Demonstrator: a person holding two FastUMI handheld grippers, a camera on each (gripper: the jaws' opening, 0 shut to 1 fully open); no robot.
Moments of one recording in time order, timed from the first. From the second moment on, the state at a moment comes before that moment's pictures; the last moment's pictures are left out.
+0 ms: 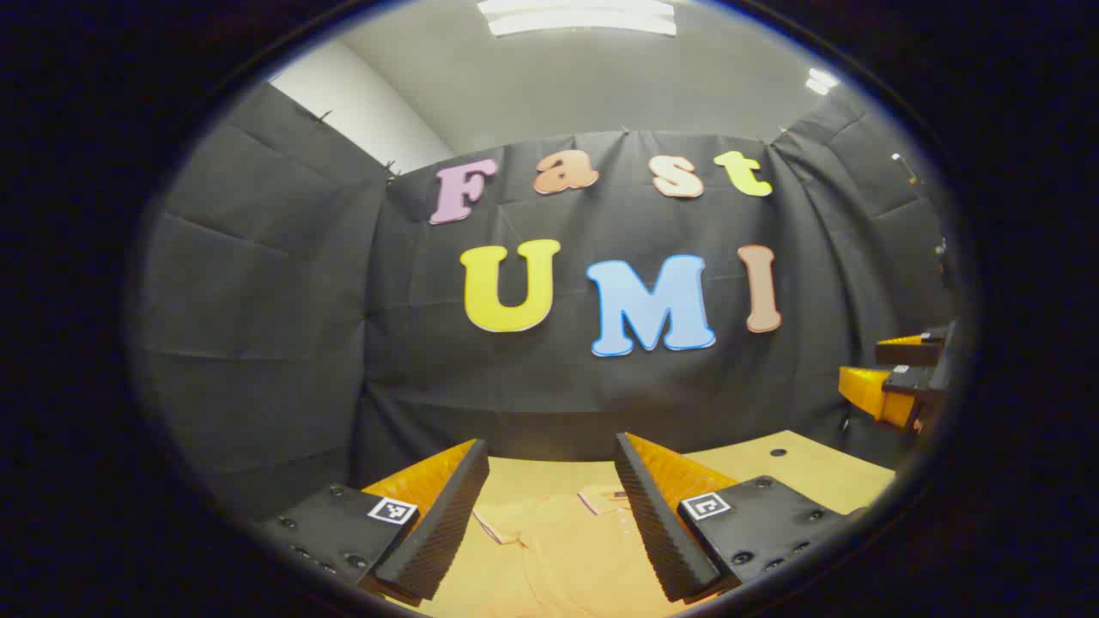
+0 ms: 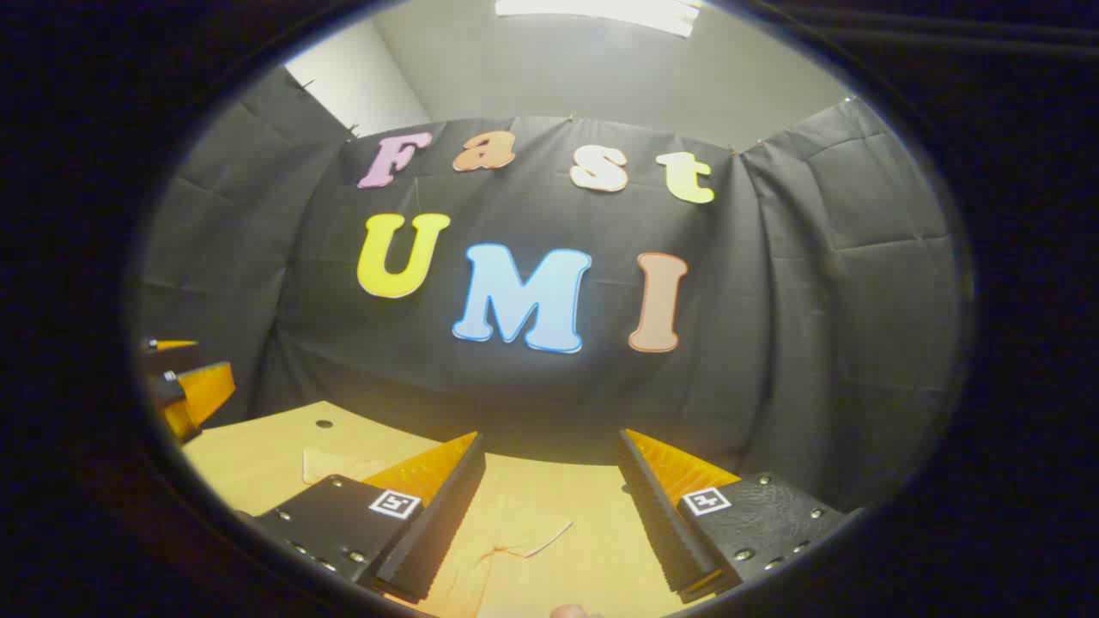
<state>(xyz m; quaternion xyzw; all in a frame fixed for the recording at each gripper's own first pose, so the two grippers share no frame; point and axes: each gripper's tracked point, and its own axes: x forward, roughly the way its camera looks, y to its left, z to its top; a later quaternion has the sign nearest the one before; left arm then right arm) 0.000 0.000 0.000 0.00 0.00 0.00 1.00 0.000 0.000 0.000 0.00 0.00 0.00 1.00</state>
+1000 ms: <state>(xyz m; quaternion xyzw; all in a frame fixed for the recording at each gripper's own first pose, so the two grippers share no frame) 0.093 -0.010 -0.010 -0.01 0.01 -0.08 1.00 0.054 0.000 -0.028 0.03 0.07 -0.08 0.99</state>
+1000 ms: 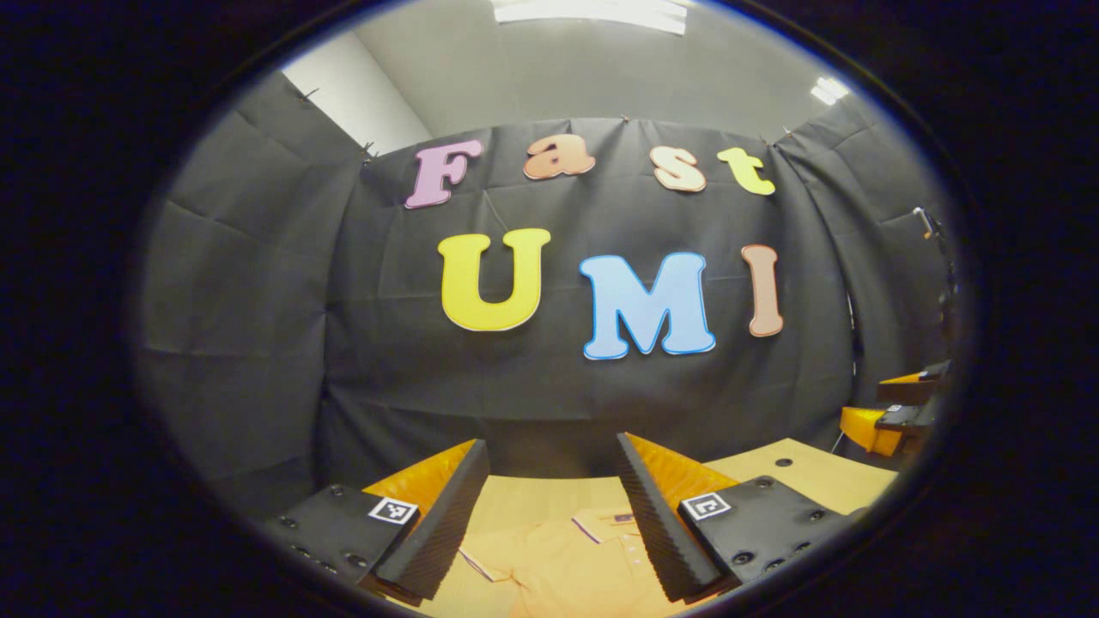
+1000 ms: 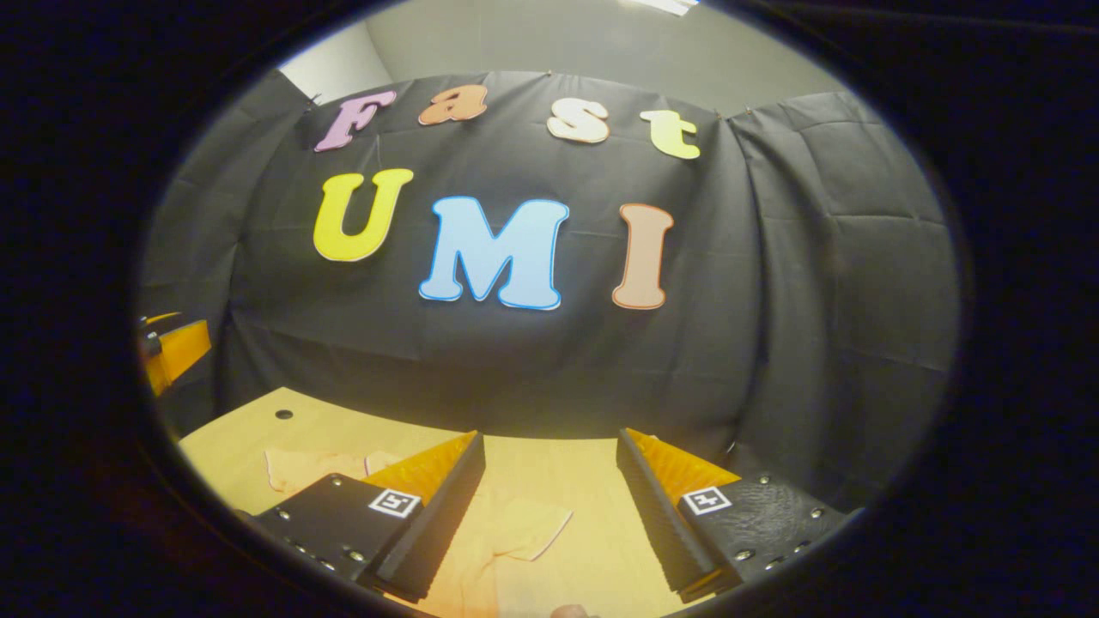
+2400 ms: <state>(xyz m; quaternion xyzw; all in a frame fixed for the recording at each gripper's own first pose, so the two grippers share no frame) 0.081 0.037 -0.041 0.02 0.08 0.01 1.00 0.187 -0.005 -0.298 0.07 0.36 -0.04 0.93</state>
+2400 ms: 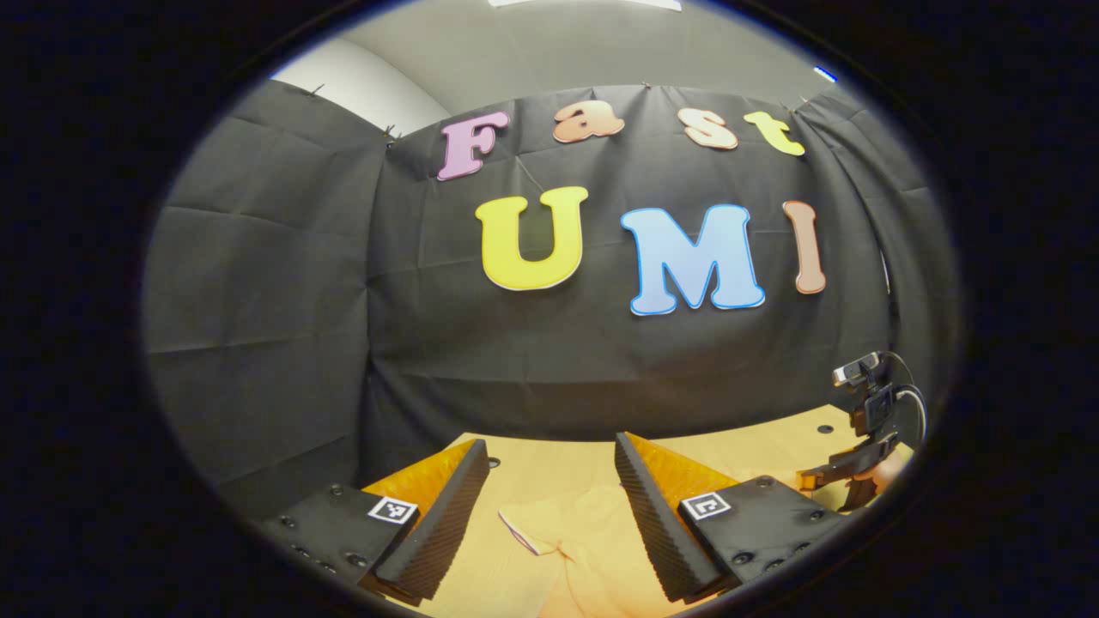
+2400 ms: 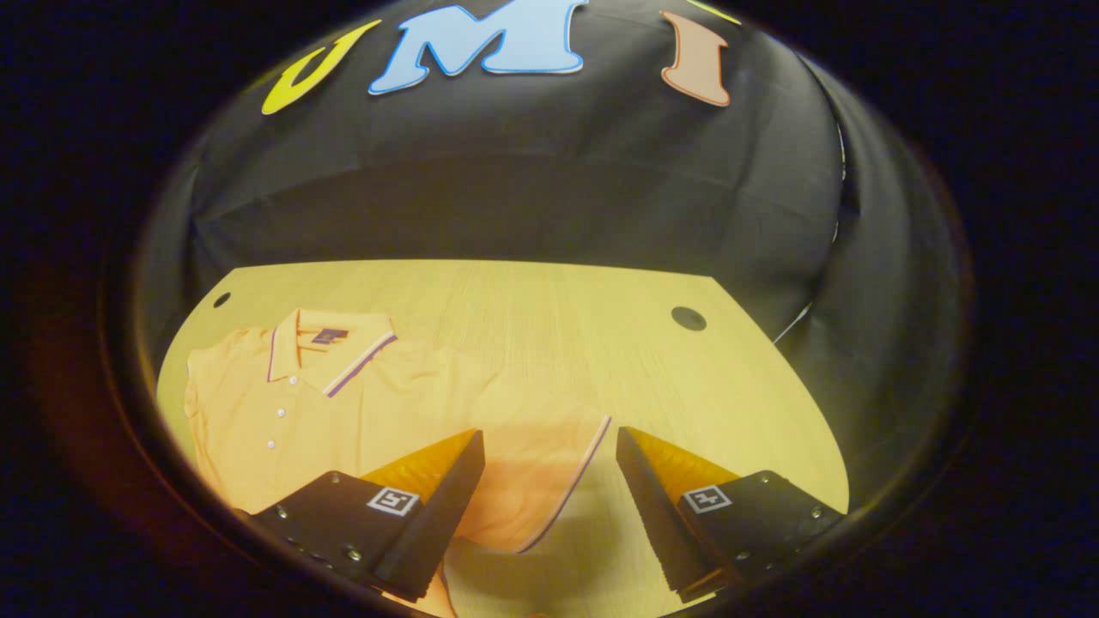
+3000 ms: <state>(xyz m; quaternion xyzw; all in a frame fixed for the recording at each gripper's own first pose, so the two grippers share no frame) 0.071 0.031 -0.042 0.03 0.09 0.02 1.00 0.193 -0.008 -0.337 0.13 0.41 -0.04 0.90</state>
